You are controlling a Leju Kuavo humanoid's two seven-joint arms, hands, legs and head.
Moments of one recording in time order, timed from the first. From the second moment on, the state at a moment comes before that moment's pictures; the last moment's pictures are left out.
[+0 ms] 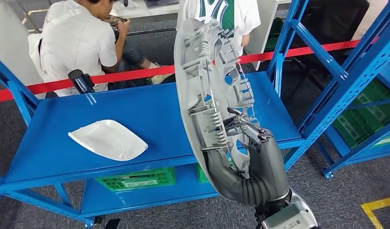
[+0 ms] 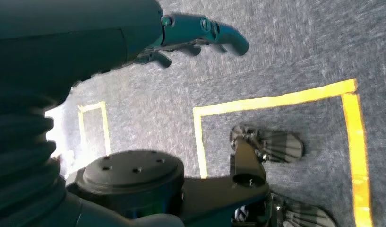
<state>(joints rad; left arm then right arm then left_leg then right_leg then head) -0.07 -0.06 -0.01 -0.17 -0.11 0.10 0.04 -0.04 0.00 0.60 -1.71 0.51 -0.24 -0.40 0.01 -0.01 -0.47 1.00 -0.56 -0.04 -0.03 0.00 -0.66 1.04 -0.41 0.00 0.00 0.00</state>
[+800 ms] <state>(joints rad) -0.06 -0.05 0.02 -0.16 -0.11 0.10 0.04 -0.08 0.01 0.63 -1.68 0.53 -0.22 -0.37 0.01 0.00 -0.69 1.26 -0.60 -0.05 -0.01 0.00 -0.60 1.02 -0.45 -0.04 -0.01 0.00</state>
